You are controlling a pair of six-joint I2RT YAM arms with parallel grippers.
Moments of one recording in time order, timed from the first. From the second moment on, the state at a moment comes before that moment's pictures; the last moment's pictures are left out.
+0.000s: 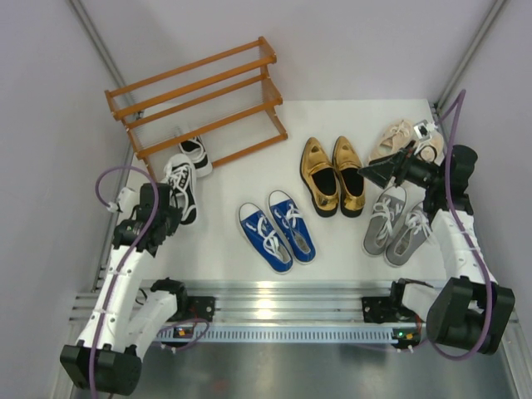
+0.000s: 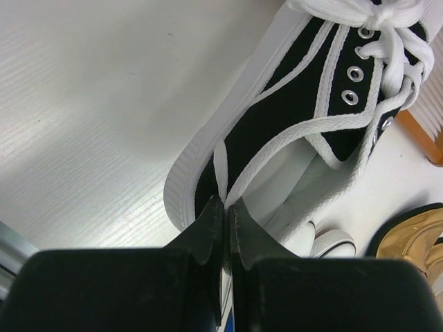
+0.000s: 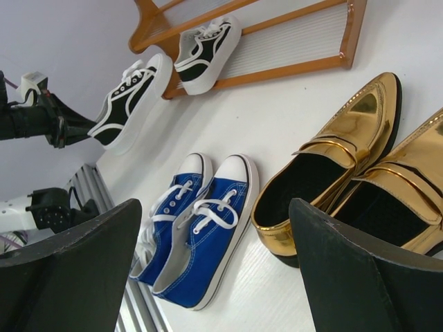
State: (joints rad) left arm -0.11 0.78 0.78 -0.86 -0.33 -1.17; right arm -0.21 1.09 0.75 0.17 -1.14 0.40
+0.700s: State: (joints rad) left arm -0.03 0.96 0.83 -0.74 -0.36 -1.19; right arm -0.23 1.09 0.75 0.18 -1.15 0.42
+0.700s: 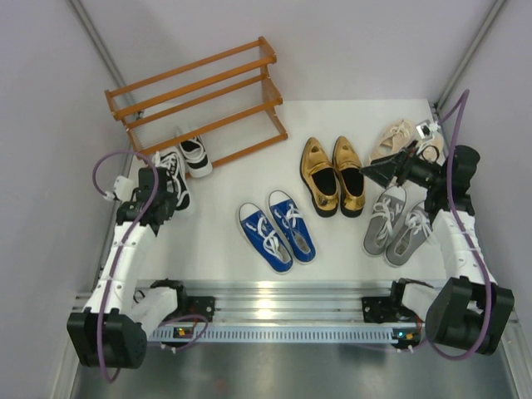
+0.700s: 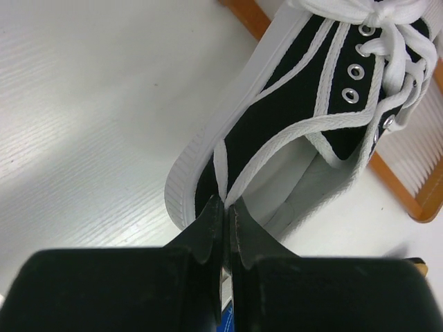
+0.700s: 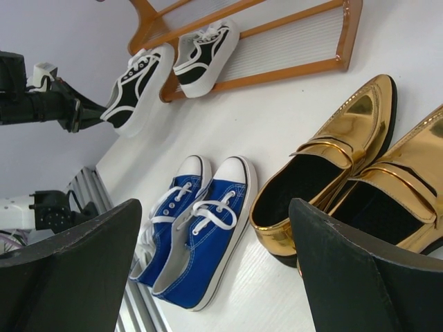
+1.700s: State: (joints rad) left arm 0.03 1.16 0.71 -0.29 -0.44 -1.14; right arm -0.25 1.09 0.73 0.20 -1.16 0.42
